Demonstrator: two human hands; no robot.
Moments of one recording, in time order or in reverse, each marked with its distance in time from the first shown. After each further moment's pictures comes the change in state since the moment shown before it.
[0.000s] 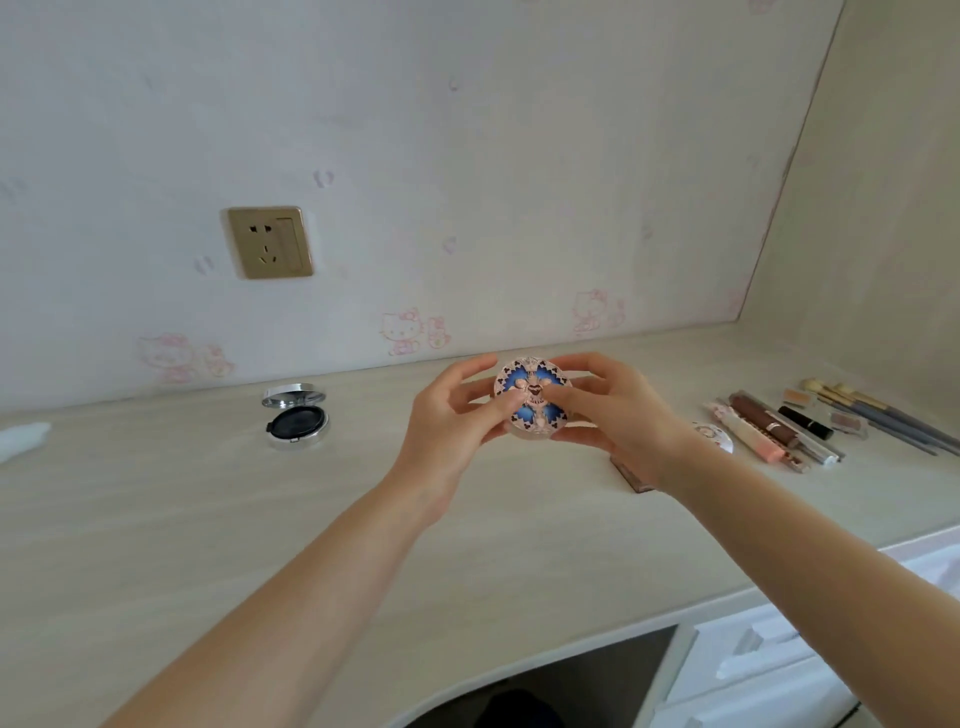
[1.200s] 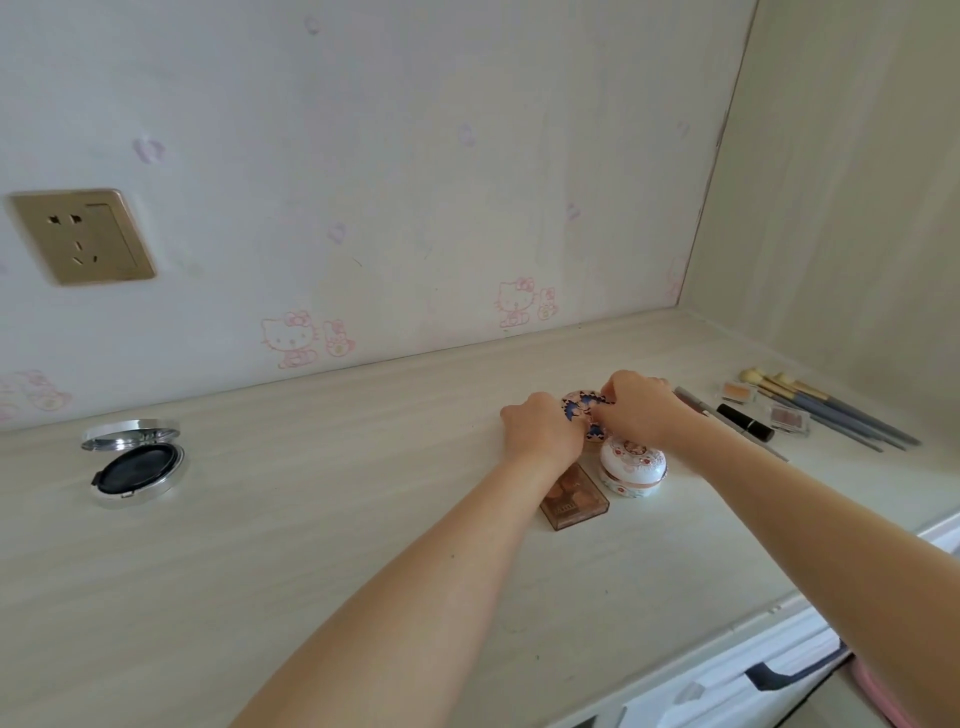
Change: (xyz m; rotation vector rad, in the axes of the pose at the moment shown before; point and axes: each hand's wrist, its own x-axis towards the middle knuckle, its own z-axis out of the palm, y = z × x) left_hand 0.120 -0.110 0.173 0.893 -0.086 -0.192; right_hand 0.097 0.059 -0.153 -1.294 0.198 0.213
